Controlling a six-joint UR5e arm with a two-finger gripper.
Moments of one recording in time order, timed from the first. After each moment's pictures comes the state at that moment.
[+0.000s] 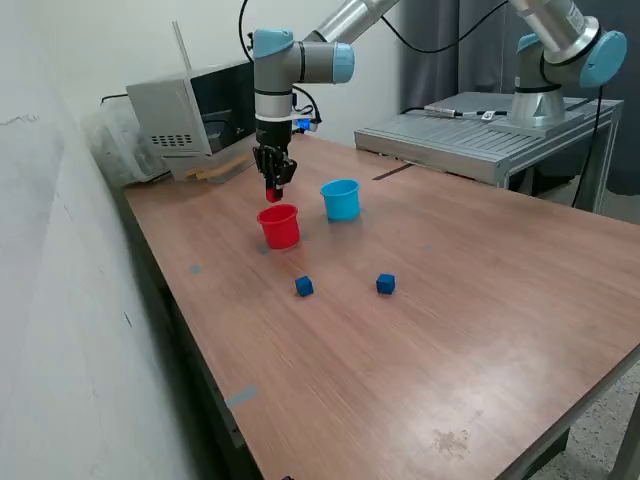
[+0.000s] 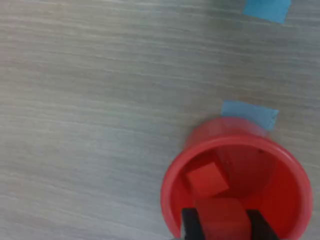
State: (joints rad) arm -0.26 -0.79 1.26 -2.26 -1.66 2.74
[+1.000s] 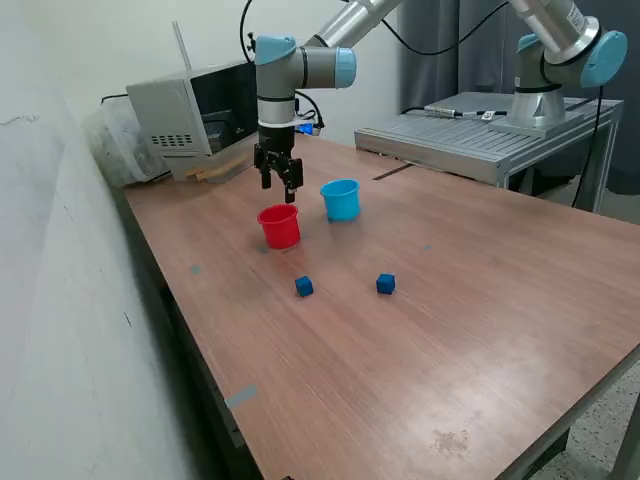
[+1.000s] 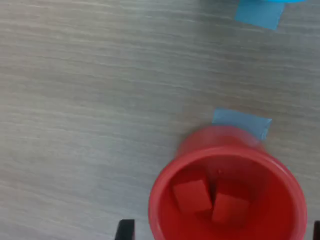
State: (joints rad) arm -0.26 -0.78 1.27 -2.26 -1.66 2.74
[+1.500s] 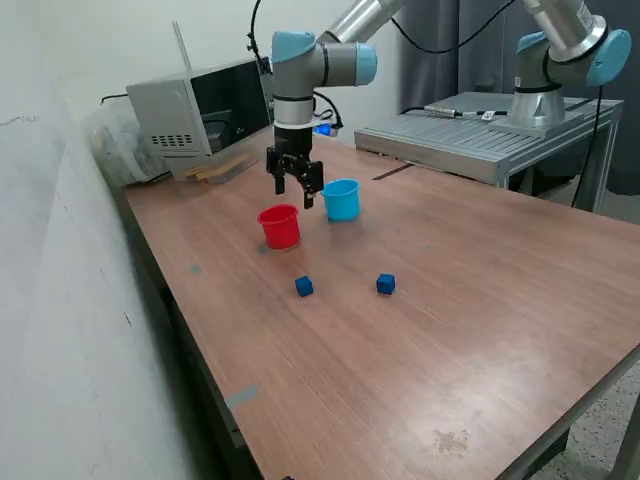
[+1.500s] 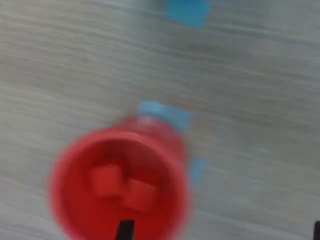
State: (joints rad) arm -0.16 -0.81 1.32 -2.26 -1.67 2.74
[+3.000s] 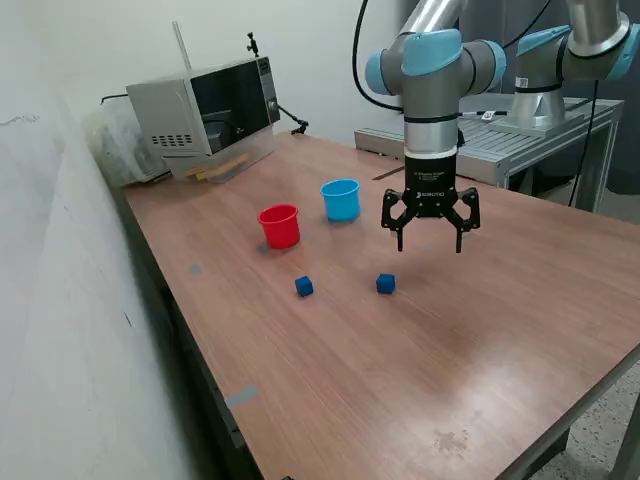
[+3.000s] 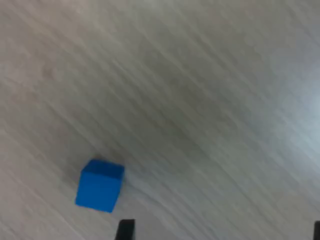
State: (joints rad) arm 0.18 -0.81 1.39 -2.25 -1.55 2.57
